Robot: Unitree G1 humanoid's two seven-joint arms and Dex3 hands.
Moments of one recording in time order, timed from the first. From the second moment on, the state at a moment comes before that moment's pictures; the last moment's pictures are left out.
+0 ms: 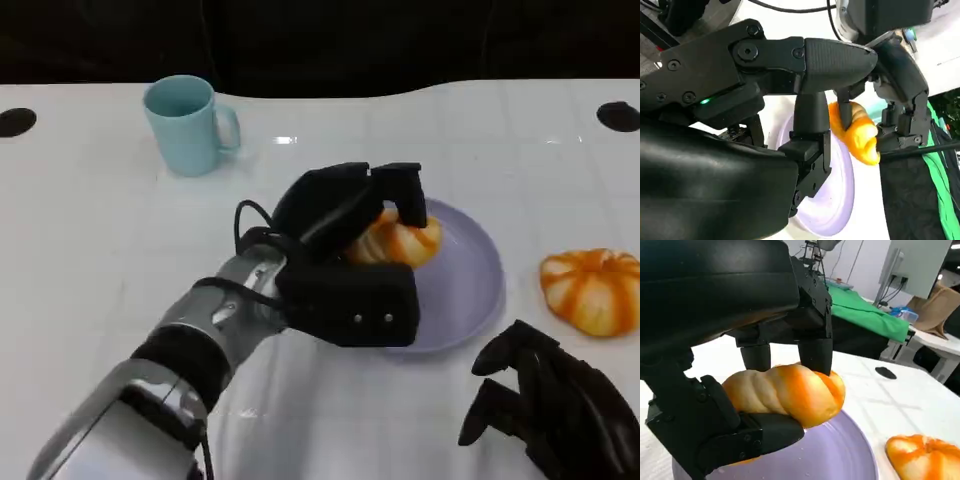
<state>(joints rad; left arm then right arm) -0.89 -0.03 -0.48 1.13 0.65 -0.48 0.31 0.24 -0.02 0.02 -0.28 0.36 0.30 0.25</state>
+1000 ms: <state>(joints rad) -0.95 0.02 -0.58 1.05 0.69 -0.32 0.01 0.24 -0.02 0.02 -0.27 0.36 0.28 0.26</state>
